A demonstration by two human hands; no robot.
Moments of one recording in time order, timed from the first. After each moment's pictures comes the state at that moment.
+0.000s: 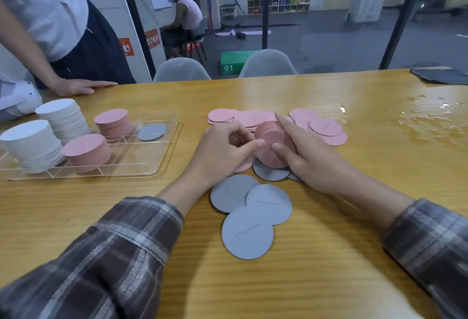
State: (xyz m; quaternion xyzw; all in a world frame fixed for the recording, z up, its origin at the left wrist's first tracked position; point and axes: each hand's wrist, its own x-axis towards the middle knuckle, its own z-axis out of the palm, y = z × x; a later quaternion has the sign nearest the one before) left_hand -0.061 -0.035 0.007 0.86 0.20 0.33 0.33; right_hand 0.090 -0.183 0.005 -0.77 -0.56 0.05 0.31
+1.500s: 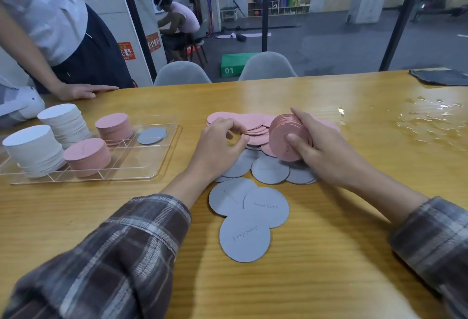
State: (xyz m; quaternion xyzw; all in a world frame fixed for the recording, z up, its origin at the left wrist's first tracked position) left_hand -0.041 -0.008 -0.007 0.88 0.21 0.34 0.26; right_hand 0.111 -0.196 0.013 -0.78 -0.51 0.03 0.36
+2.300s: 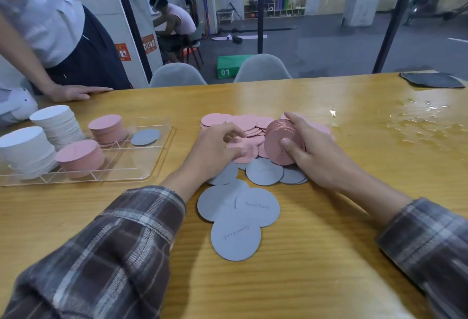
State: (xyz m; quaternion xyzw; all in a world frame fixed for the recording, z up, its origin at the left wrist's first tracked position) left_hand -0.042 -0.013 0.003 0.90 0.21 0.28 0.27; right_hand 0.115 -0.200 0.007 -0.79 -0.51 0.03 0.35
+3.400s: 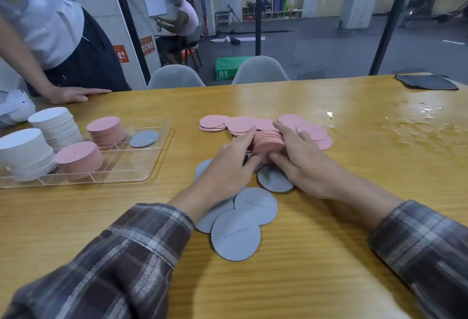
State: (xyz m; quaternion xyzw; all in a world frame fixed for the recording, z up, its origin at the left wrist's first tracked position) left_hand -0.041 -0.060 -0.004 0.91 0.16 0.23 0.30; right_hand 0.104 -0.198 -0.001 -0.79 -0.57 0.01 0.24
